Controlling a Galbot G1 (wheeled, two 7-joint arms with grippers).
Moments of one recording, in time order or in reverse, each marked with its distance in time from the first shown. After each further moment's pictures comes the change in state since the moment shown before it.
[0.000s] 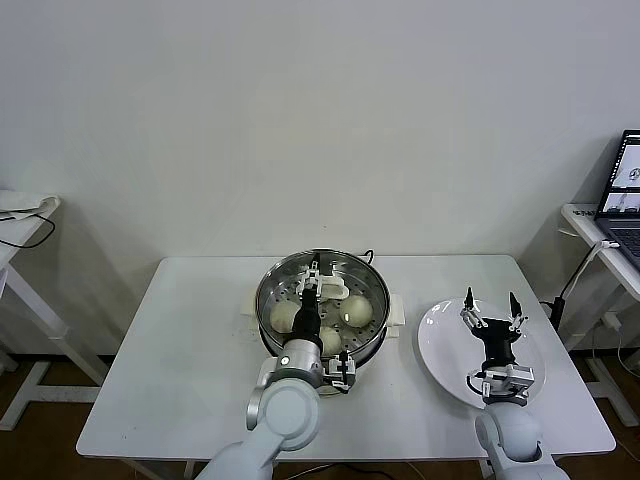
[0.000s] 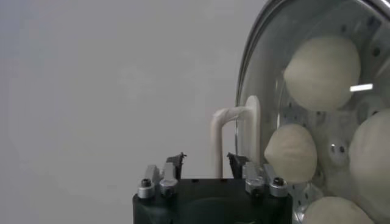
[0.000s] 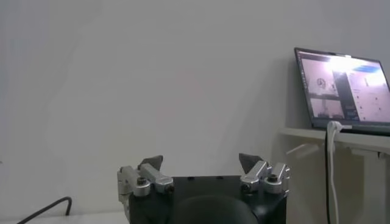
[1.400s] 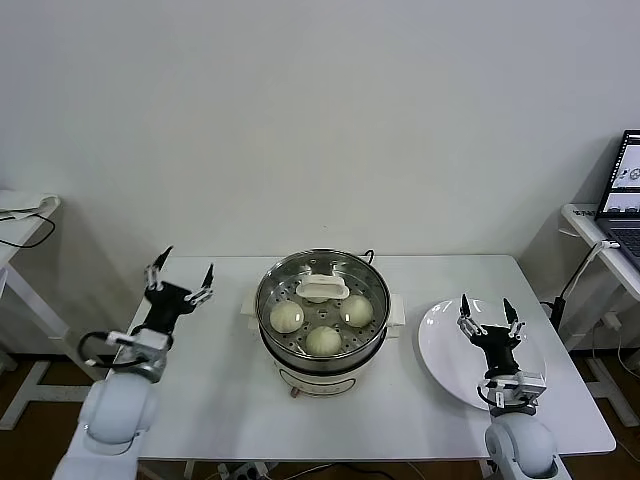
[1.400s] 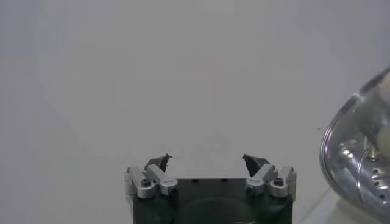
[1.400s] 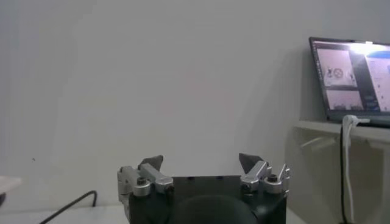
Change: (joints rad) left arm 0.270 0.130 -0.746 -0.066 -1.356 -0.449 -0.251; right arm -0.101 -0.050 0.014 0.132 0.126 -0.083 -0.062
